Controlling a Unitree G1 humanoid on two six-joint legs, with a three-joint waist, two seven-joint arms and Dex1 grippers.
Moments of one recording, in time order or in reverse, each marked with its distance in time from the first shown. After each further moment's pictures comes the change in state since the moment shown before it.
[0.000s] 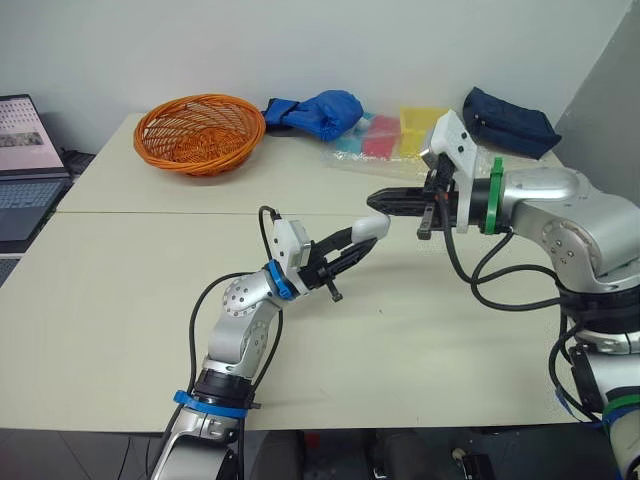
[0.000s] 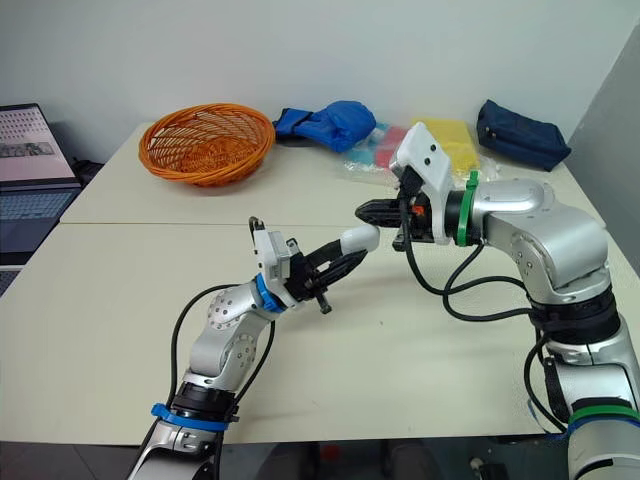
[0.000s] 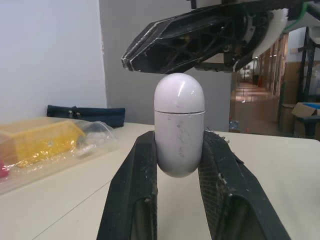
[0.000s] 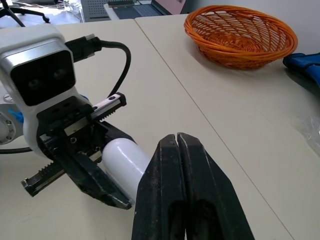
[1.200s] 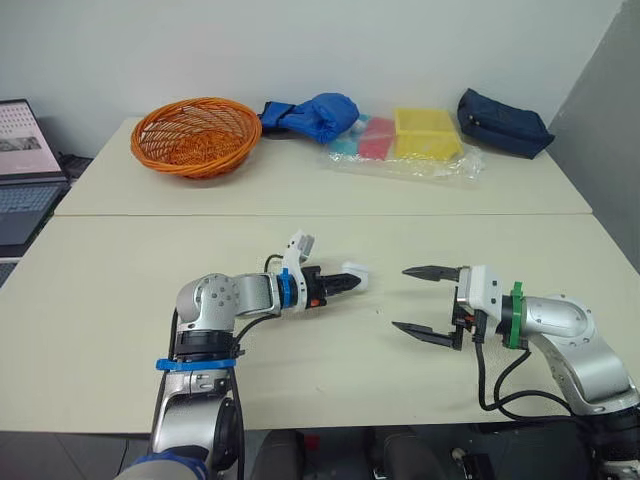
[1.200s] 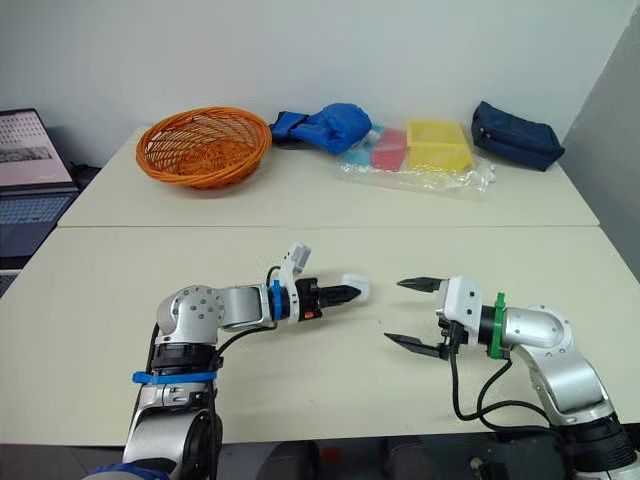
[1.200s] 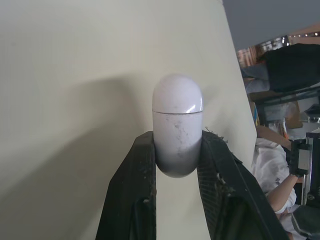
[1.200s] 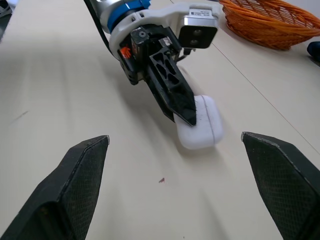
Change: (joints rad) left arm -0.209 -0.003 0.321 0.092 -0.424 1.459 0.591; right arm 0.673 0.001 -0.070 0.070 -0.235 -0.848 0.212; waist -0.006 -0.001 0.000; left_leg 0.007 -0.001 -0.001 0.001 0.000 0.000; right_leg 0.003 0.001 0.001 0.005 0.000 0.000
